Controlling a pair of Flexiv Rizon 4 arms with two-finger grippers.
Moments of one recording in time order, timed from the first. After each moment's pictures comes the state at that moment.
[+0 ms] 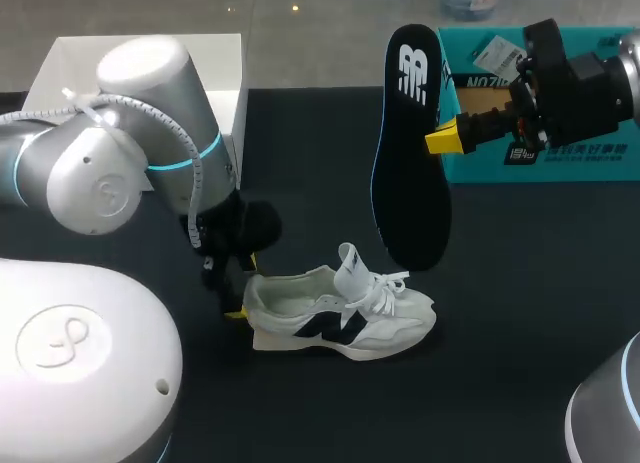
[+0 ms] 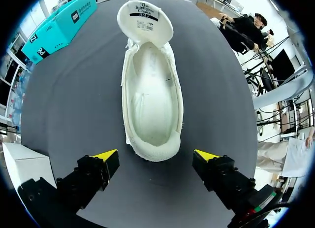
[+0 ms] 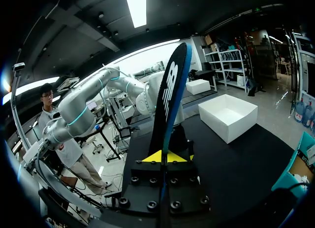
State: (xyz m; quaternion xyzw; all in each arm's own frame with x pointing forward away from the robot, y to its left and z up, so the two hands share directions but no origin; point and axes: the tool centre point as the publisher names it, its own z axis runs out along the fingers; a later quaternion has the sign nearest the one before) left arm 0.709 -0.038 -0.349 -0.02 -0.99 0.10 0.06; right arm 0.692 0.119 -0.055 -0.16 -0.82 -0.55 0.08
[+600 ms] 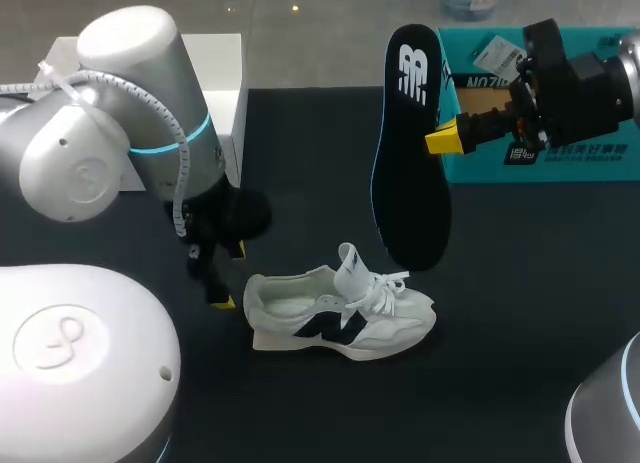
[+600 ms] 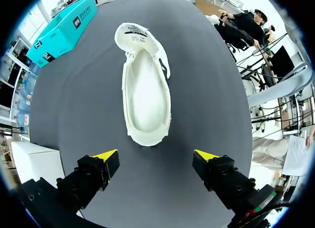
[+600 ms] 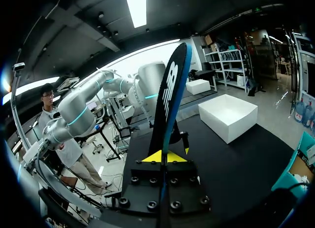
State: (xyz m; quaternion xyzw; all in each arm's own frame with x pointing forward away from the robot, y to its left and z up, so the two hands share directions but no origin) left arm 0.699 -0.025 -0.308 -0.03 -1.00 0.08 0.03; right arm 0.692 0.119 -0.055 -0.16 -0.82 -0.55 0.08
